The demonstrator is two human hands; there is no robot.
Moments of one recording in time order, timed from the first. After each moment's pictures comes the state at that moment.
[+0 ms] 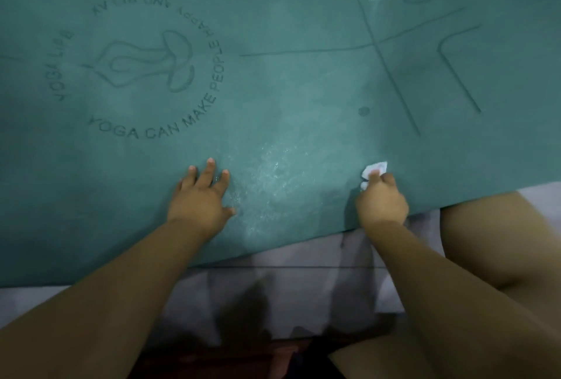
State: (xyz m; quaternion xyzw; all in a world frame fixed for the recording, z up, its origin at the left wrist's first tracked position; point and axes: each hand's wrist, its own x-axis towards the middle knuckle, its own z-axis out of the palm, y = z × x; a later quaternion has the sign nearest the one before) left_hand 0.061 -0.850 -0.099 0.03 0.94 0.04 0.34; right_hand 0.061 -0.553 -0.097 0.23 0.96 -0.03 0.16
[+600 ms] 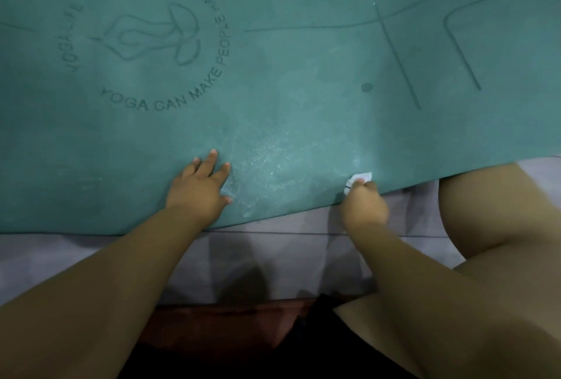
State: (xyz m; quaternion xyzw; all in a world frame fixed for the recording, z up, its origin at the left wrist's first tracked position) left_hand 0.098 -0.864 -0.089 0.04 0.94 0.05 0.34; right_hand 0.117 -0.588 -0.097 0.21 0.94 -0.01 0.26
